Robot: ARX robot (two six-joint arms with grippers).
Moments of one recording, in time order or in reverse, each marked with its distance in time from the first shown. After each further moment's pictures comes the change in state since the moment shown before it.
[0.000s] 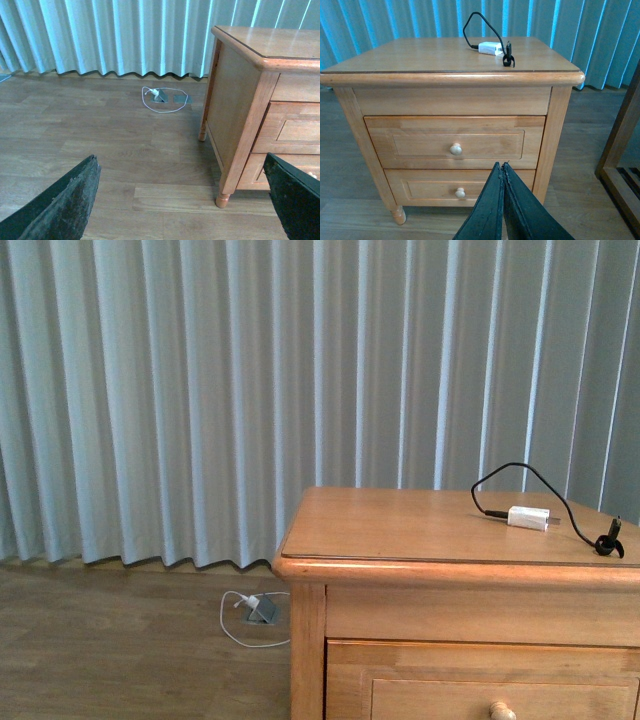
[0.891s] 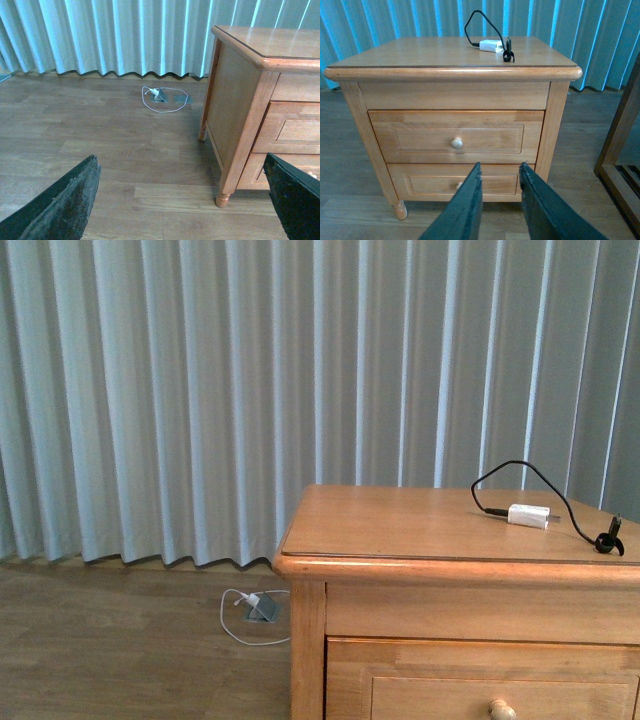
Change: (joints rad) left arm 0.000 0.000 0.000 -0.001 0.000 0.000; right arm 0.000 -0.268 -0.023 -0.246 -0.001 -0.002
